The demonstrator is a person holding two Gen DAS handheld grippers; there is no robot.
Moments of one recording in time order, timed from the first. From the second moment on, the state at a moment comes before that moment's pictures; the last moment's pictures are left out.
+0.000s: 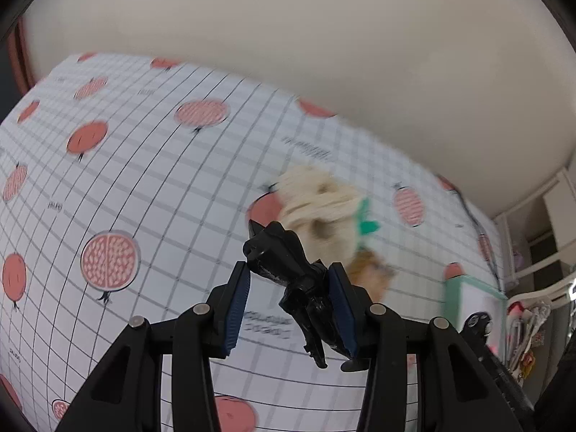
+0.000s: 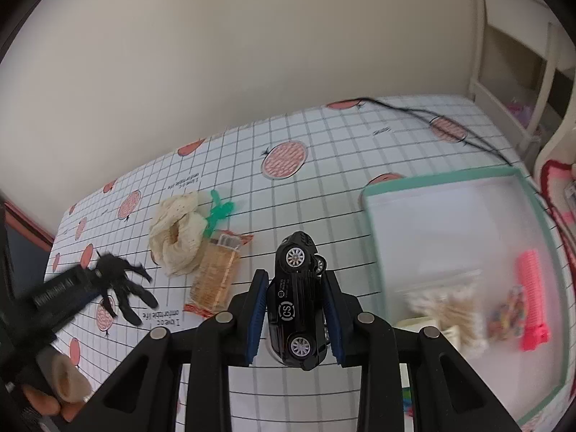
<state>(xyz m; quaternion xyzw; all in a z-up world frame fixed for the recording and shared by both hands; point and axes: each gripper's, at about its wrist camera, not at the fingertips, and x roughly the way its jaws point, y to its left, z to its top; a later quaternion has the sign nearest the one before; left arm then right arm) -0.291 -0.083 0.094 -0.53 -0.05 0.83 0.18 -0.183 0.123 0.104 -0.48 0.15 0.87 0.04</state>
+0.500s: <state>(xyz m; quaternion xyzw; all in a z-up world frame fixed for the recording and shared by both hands) -0.259 -0.005 0.151 -0.45 -0.03 0.86 0.25 -0.166 0.208 0.133 -0.43 0.15 0.89 0.08</state>
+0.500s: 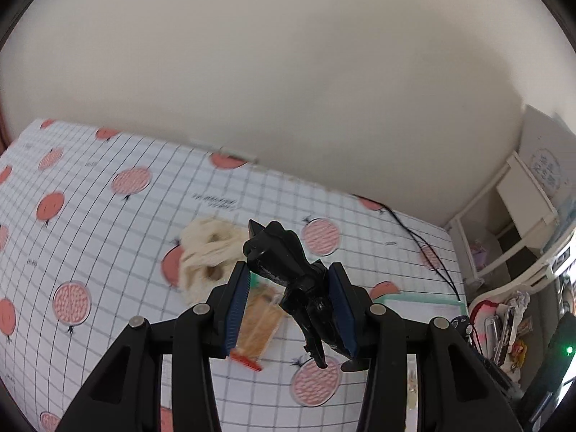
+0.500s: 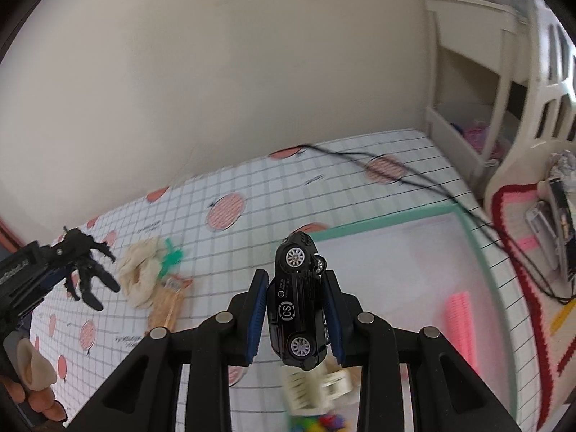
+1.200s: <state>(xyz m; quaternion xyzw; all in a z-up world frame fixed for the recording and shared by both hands) -0.201 0.100 0.154 -0.41 0.03 0.84 0.36 -0.157 0.284 0.137 -0.39 0.16 0.90 0.12</state>
